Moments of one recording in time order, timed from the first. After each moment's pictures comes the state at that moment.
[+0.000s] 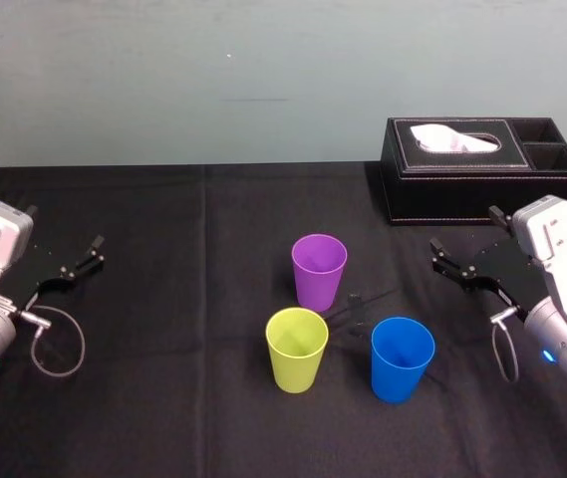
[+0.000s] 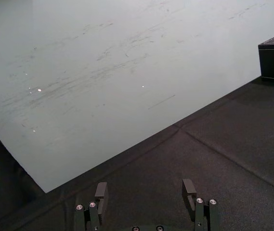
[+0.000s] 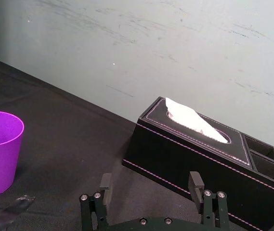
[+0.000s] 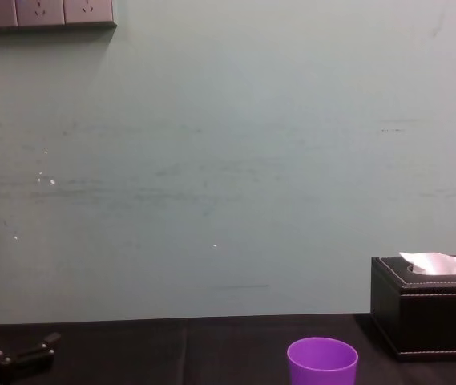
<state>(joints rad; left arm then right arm) -0.20 0.60 0.45 -1.41 -0.25 -0.12 0.03 0.20 0.60 -0.45 -1.41 0.25 -0.12 -0.03</state>
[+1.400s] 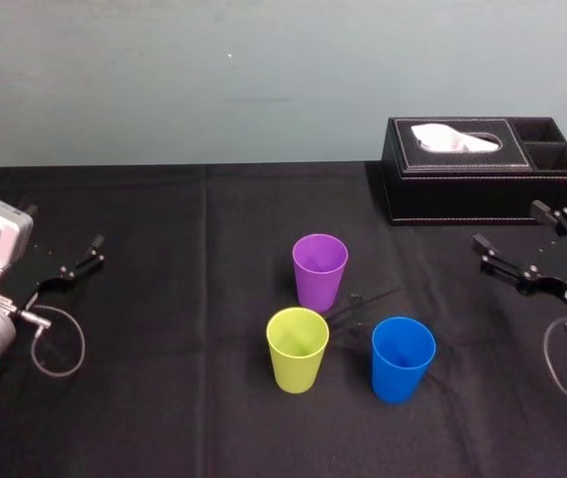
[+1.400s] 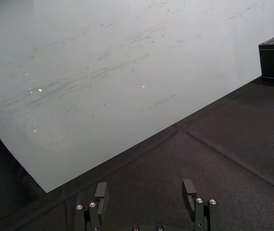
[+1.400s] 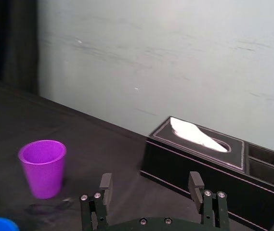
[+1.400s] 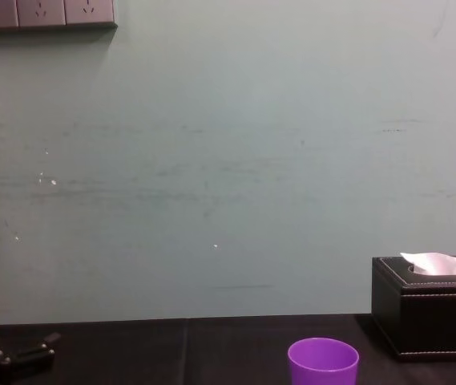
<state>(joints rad) -0.20 0.60 0.45 -1.41 -0.25 -0.12 0.03 -0.01 0.74 -0.22 -1.62 0.50 -0.14 0.23</state>
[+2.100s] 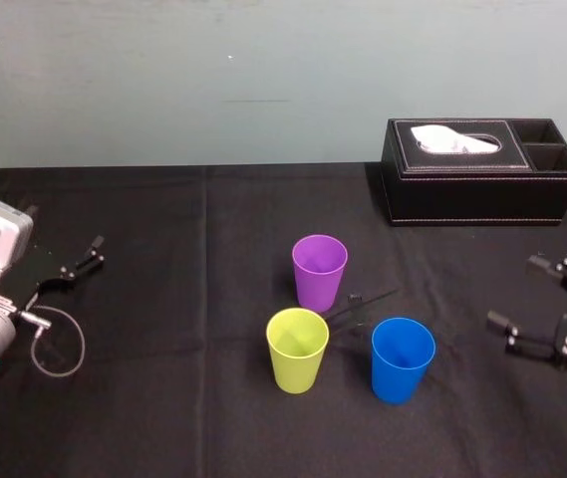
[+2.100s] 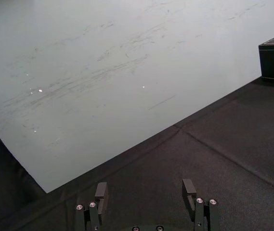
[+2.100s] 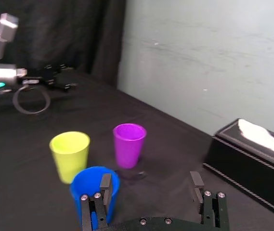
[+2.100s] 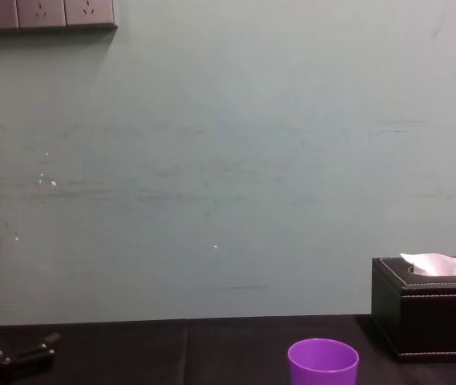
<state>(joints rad) -0.20 0.60 0.45 -1.41 -0.25 -0.12 0.03 -0.23 0.91 -0.08 -1.73 0.64 -0.22 0.57</state>
